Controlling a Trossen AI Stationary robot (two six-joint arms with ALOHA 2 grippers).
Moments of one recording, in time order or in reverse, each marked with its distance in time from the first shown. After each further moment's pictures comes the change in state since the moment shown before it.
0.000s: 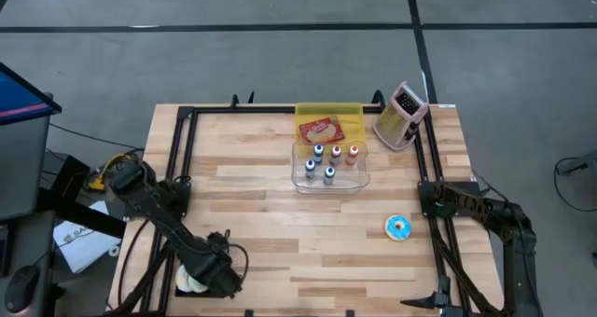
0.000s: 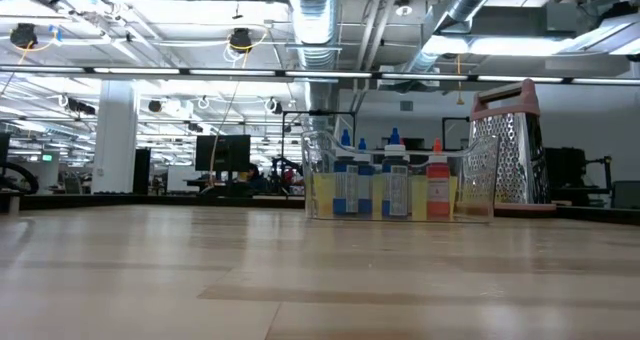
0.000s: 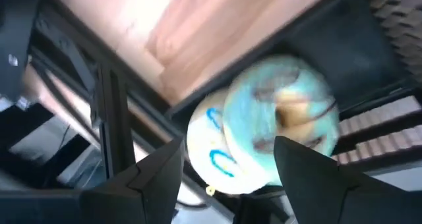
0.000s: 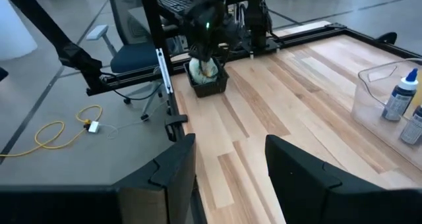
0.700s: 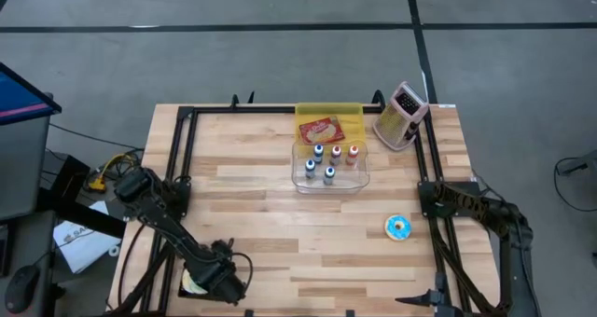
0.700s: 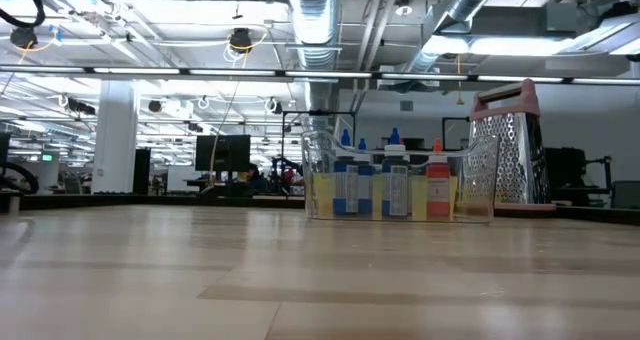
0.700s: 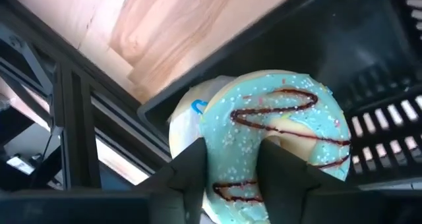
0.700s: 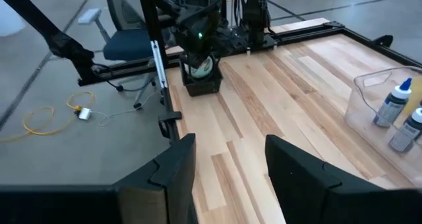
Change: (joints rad) left arm -0.023 0.065 0.000 0.089 0.020 0.006; right arm -0.055 0.000 0.092 0.010 -0.053 -0.161
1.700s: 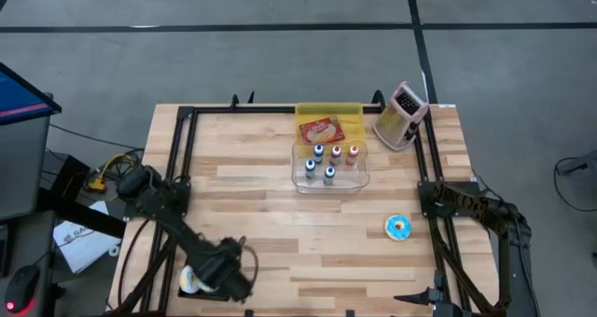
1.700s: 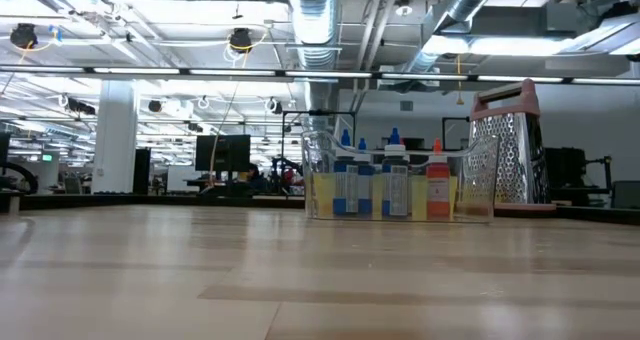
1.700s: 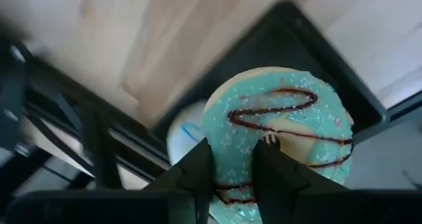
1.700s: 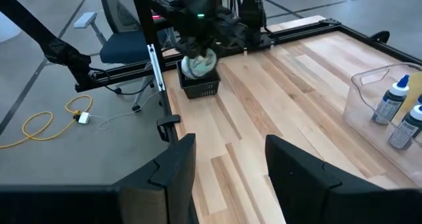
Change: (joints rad) left arm 0.068 -0.005 0.195 -0.151 -0.112 0.176; right arm -0.018 0.001 0.024 -0.020 -0.004 0.021
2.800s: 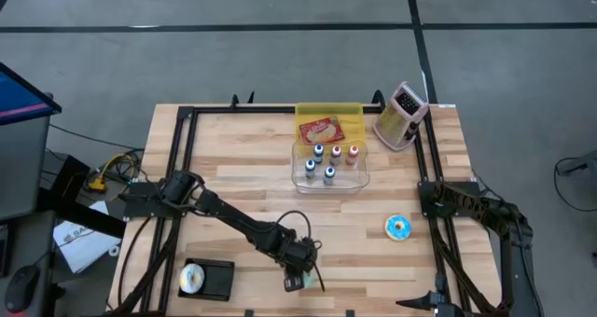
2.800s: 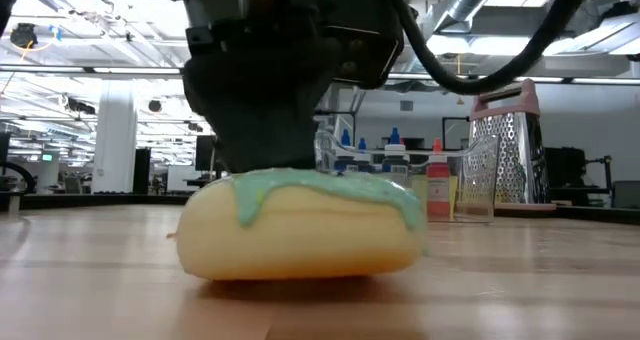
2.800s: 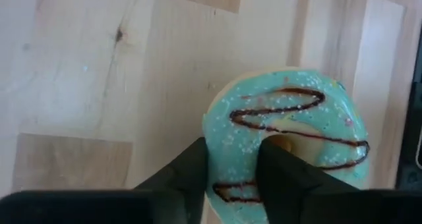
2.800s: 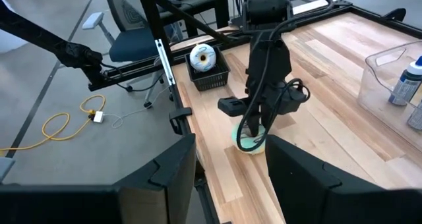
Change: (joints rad) left arm 0.316 0.298 0.000 0.937 -0.178 0.752; right arm 0.014 0.000 0.000 0.042 -0.029 0.036
